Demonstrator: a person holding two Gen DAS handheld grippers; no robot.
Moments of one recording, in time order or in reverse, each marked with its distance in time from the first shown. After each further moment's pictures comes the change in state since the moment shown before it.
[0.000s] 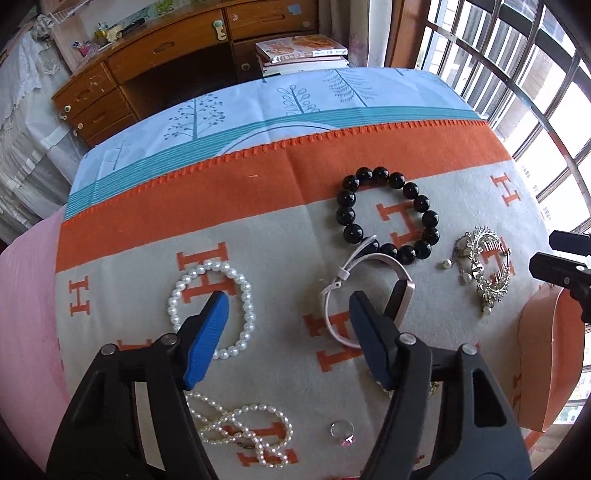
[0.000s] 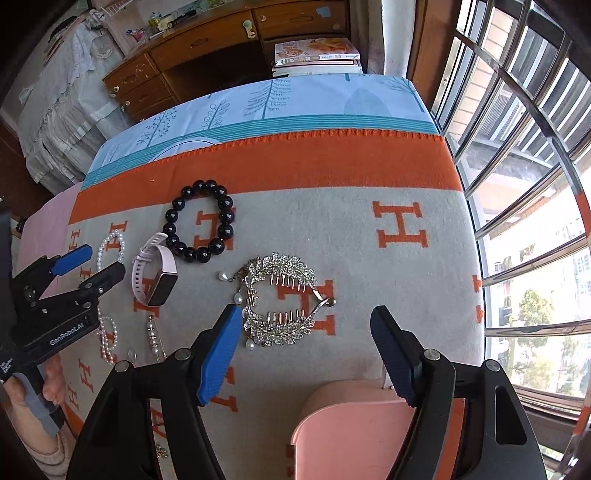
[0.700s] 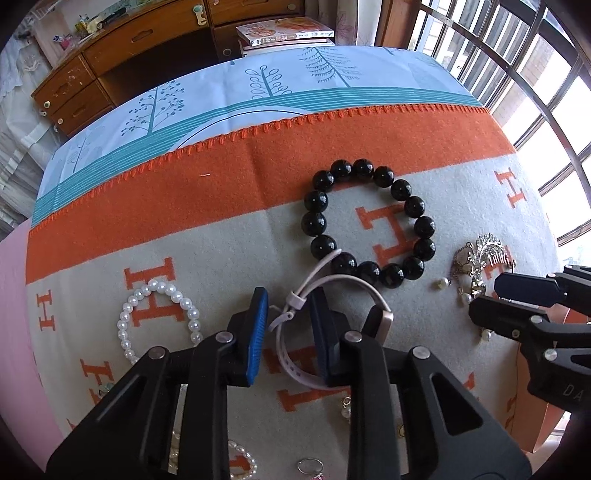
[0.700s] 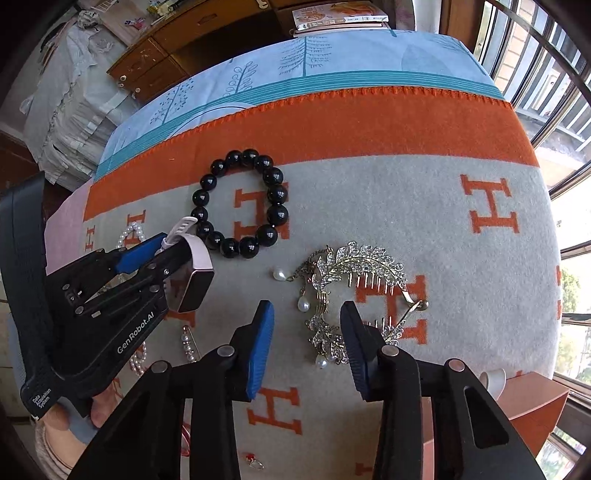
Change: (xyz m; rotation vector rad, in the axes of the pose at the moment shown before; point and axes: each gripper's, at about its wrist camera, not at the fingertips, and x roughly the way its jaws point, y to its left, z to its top) left arm 0.033 -0.016 0.014 0.005 0.057 -0.050; right arm 0.051 0.050 0.008 0.035 0.139 0.095
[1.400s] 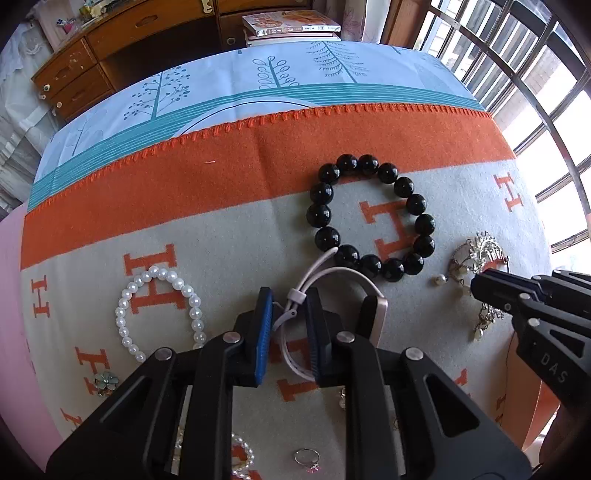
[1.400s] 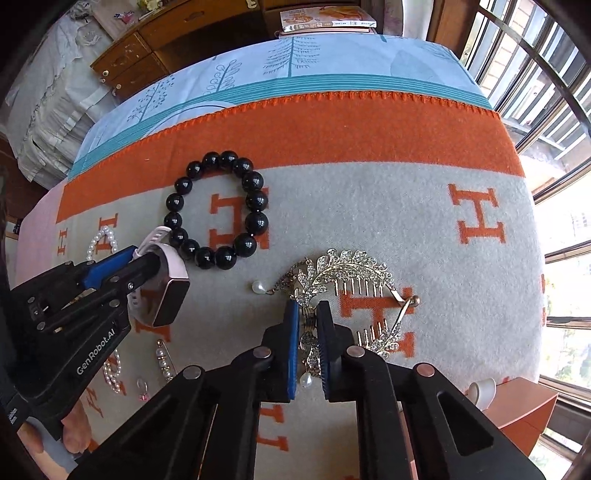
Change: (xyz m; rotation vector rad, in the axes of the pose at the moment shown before) left arm -0.001 0.009 0.000 -0.042 0.035 -0.031; right arm 0.008 0.000 0.005 -0.001 -0.020 -0.090
